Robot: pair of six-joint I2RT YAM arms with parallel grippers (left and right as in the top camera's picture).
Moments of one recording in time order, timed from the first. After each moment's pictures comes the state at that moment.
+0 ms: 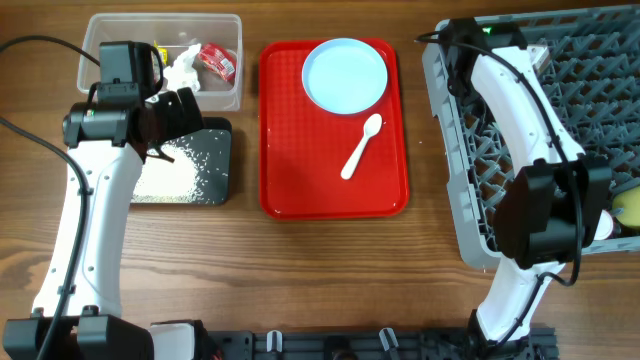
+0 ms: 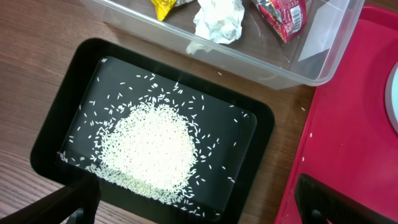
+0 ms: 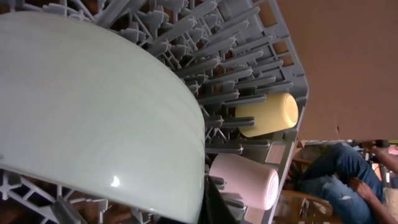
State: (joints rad) left arm 0.02 1.50 1.37 -0.94 -0.15 -0.30; right arm 0.13 2.05 1.80 -1.49 0.91 0.74
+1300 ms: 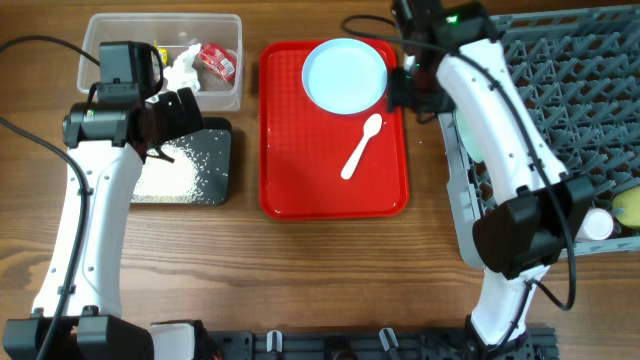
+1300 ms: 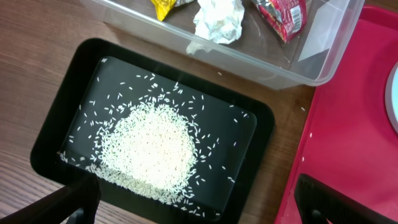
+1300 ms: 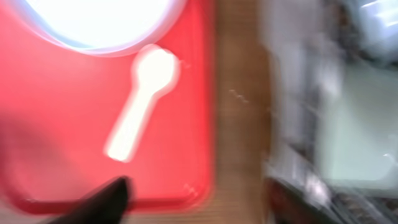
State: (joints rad) left arm 0.02 1.50 1.37 -0.94 -0.15 -0.30; right arm 0.33 2.03 2.05 -1.41 0.06 0.31
